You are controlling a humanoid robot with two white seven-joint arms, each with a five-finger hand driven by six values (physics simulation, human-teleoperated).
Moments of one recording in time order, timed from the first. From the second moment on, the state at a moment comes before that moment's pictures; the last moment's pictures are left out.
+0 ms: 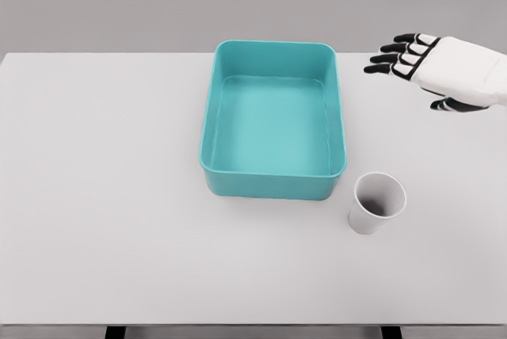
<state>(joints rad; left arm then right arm) 0.03 0.00 -0.09 -0.08 0.06 -0.04 -0.02 -0.42 -0.84 0.13 -1.75 0.46 -0.61 0.61</state>
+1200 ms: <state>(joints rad) 0.03 0.00 -0.09 -0.08 0.06 -0.04 -0.02 0.34 -0.77 -0.20 -1.69 -0.50 -0.59 0.61</state>
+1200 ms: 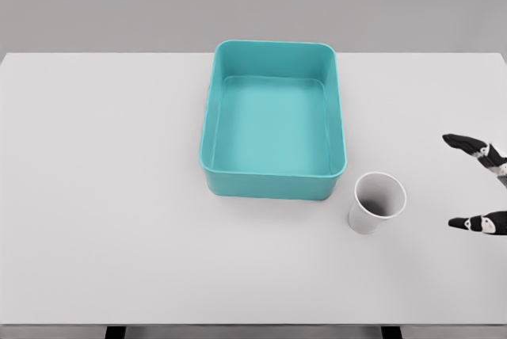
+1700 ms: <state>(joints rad) 0.03 0.00 -0.09 -0.08 0.06 -0.04 -0.02 0.32 -0.62 -0.14 -1.67 -0.51 -0.37 0.61</state>
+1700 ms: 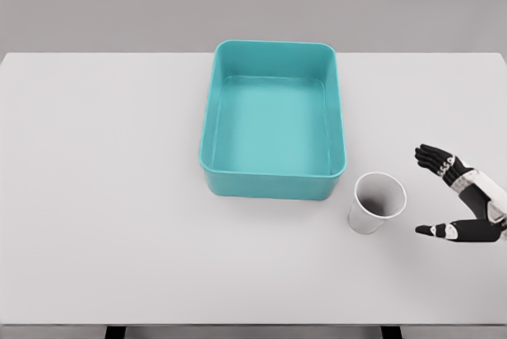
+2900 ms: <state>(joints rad) 0.03 0.00 -0.09 -0.08 0.06 -0.04 -0.02 0.28 -0.47 -0.05 -1.62 -0.51 -0.29 0.61</state>
